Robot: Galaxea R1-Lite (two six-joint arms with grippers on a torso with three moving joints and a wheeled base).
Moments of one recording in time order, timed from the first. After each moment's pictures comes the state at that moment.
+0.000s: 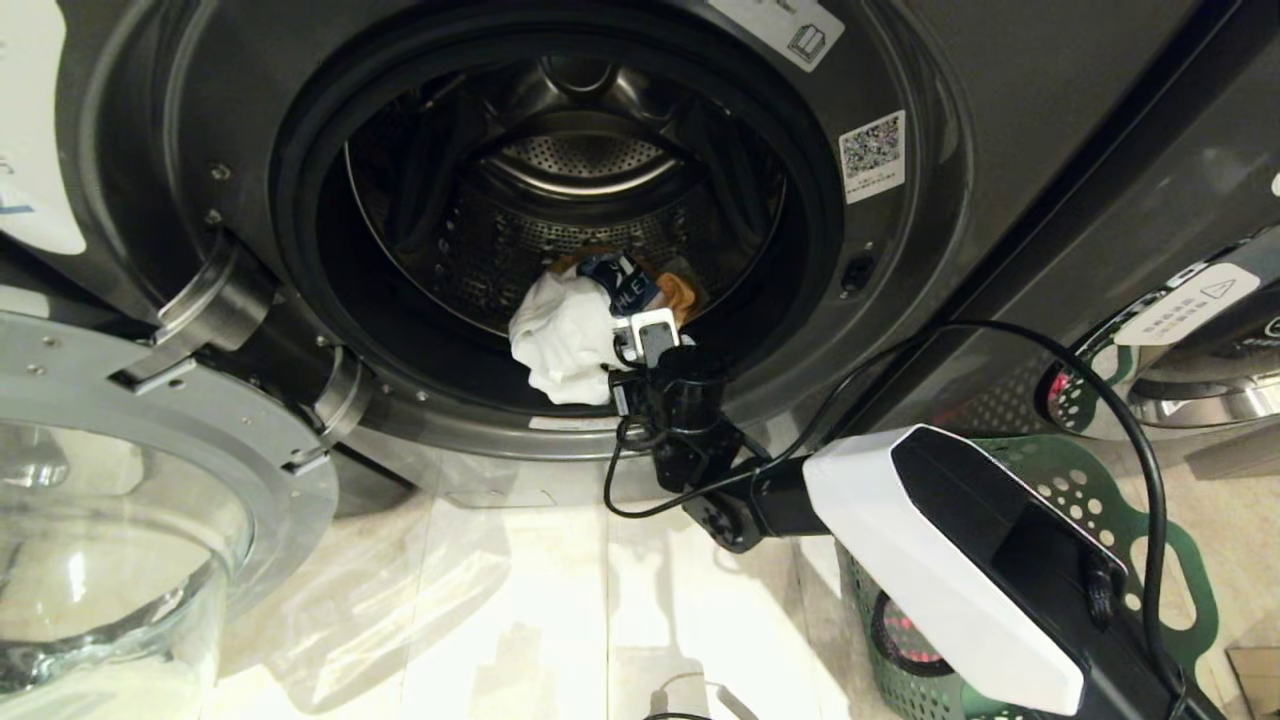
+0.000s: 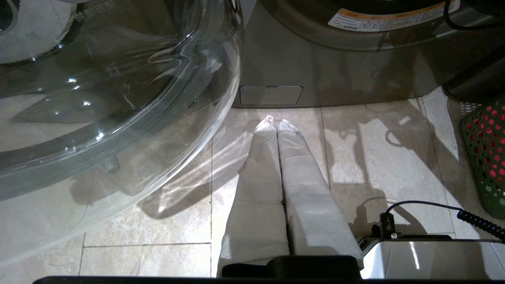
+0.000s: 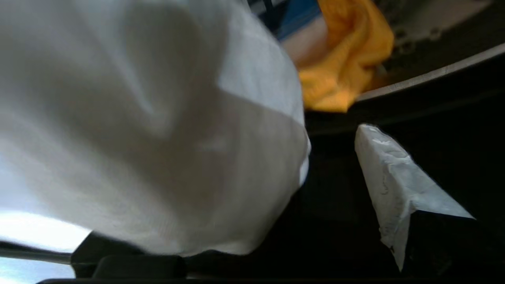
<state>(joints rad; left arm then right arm) 0.00 0.00 0.00 0.00 0.00 0.00 0.68 2.63 -1.94 -0.86 -0.55 -0.20</state>
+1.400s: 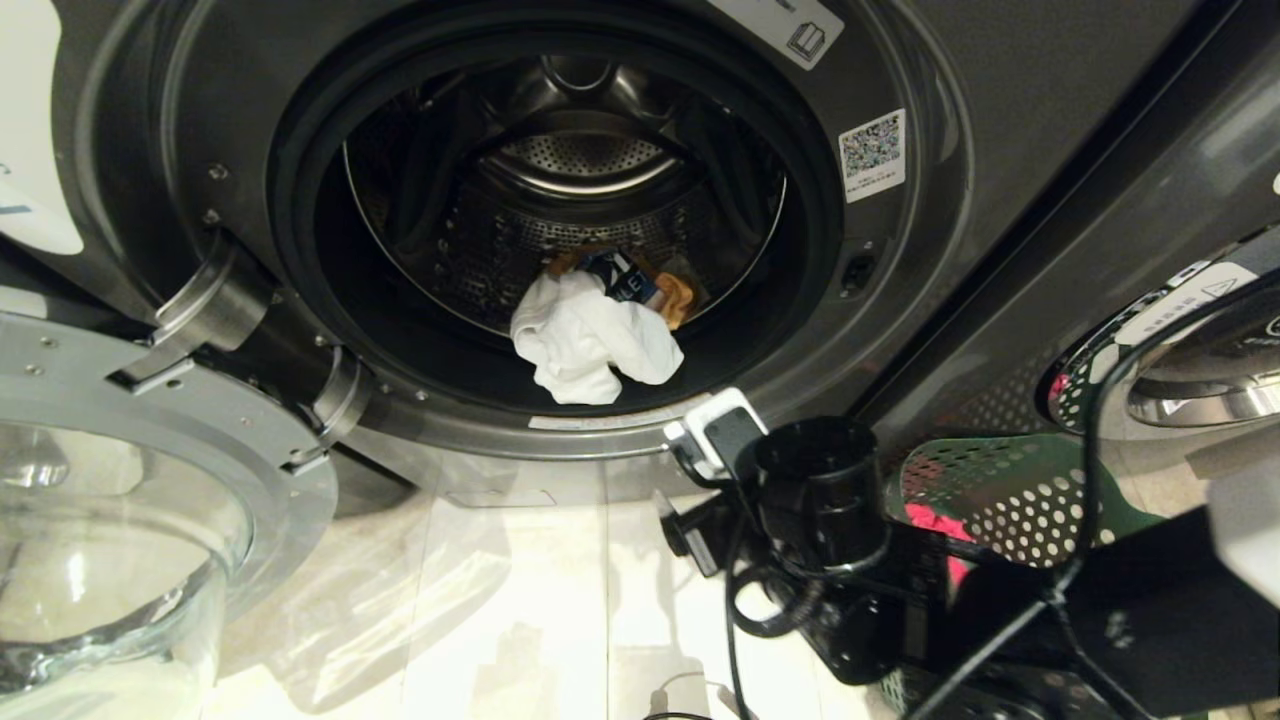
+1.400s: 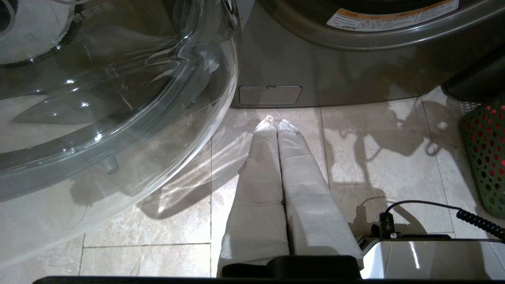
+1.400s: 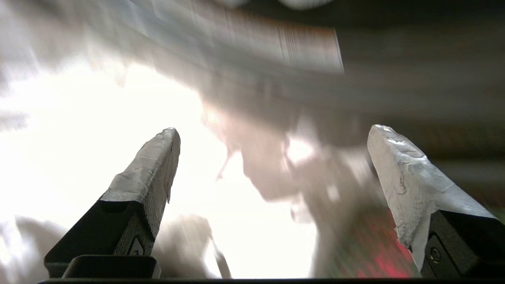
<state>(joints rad) 0.00 0.00 0.00 0.00 0.00 0.00 0.89 1.90 -0.87 -0.75 -0.56 -0.16</state>
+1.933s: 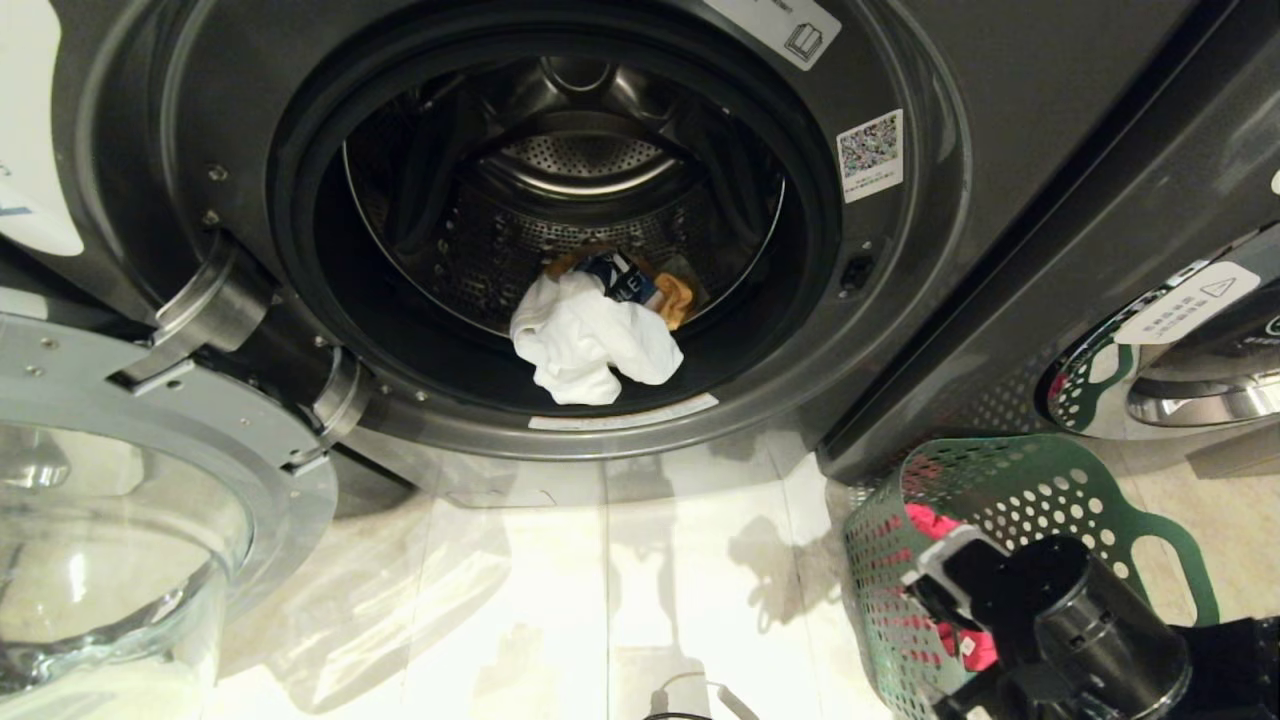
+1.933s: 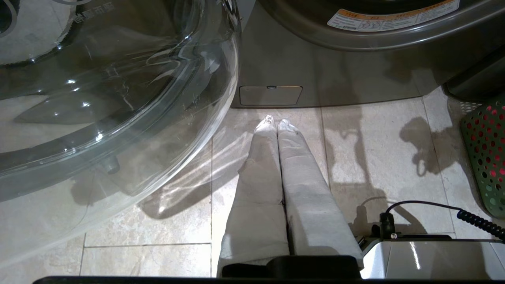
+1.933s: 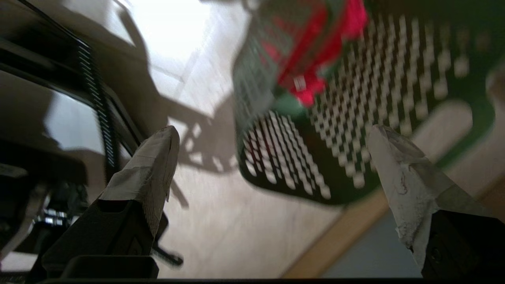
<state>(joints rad) 0.00 0.00 0.00 0.00 0.00 0.00 0.79 1.48 -0.61 0.14 -0.62 0.12</state>
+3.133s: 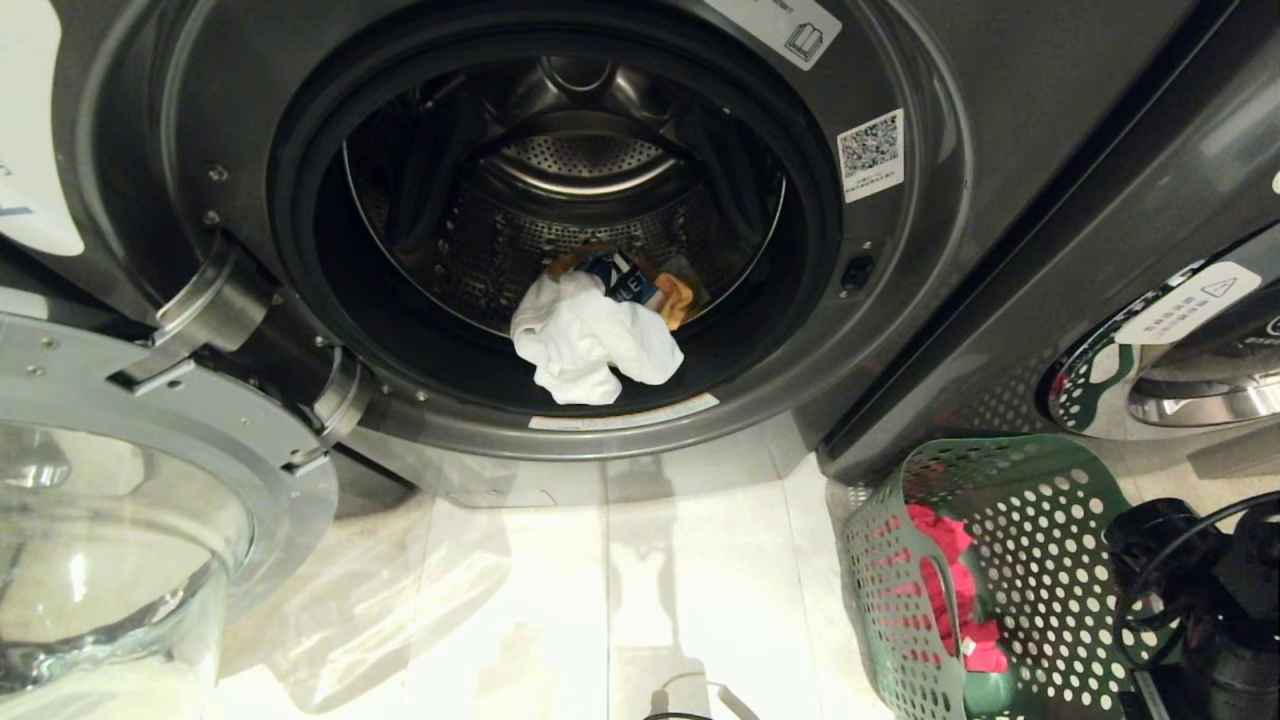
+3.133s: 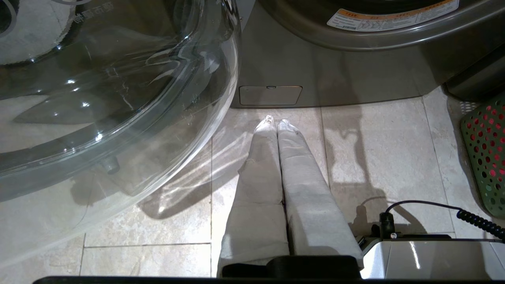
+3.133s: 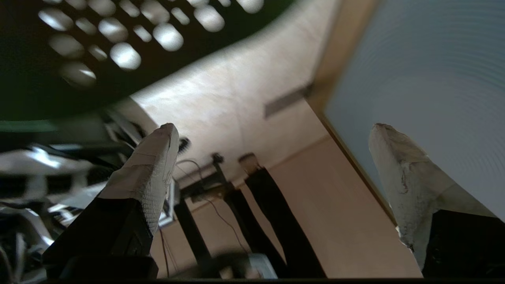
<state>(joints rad) 0.00 0.00 0.00 0.00 0.00 0.00 -0.16 1.86 -0.67 0.26 -0.42 0.11</state>
